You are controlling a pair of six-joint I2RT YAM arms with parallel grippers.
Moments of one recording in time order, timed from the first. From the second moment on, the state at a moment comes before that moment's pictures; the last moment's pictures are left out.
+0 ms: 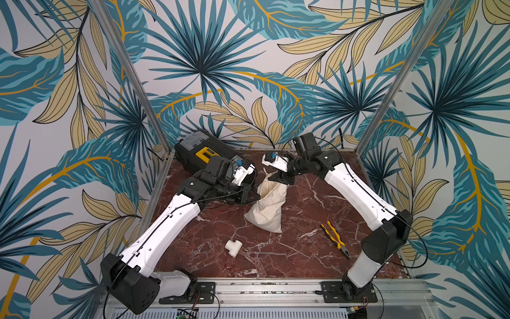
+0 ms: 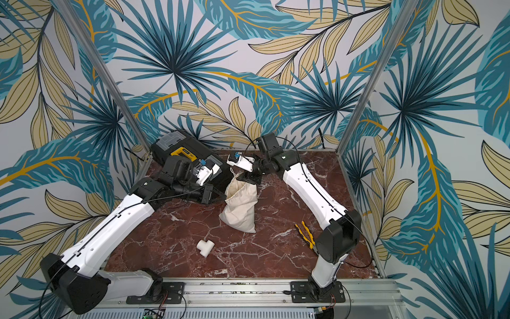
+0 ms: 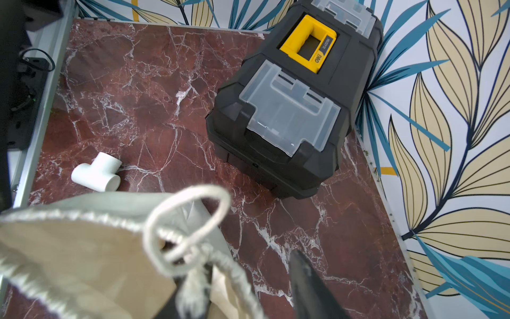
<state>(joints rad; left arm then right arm) -0.48 1.31 1.33 -0.79 0.72 -0.37 0.65 1.74 1.79 -0.87 -0.47 -0.76</state>
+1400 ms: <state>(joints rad) -0.55 1.32 1.27 -0.57 0.35 -0.71 0.65 1.37 1.28 -0.25 -0.19 0.51</state>
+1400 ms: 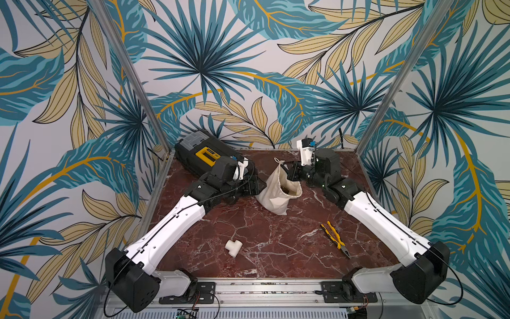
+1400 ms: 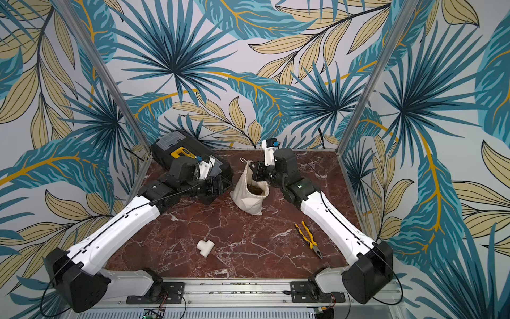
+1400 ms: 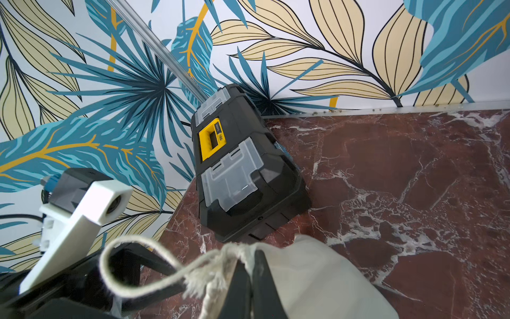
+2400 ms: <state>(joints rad) -0.76 1.39 1.37 -0.68 0.12 -0.93 0.66 1.36 1.27 -0.24 -0.12 0.59</state>
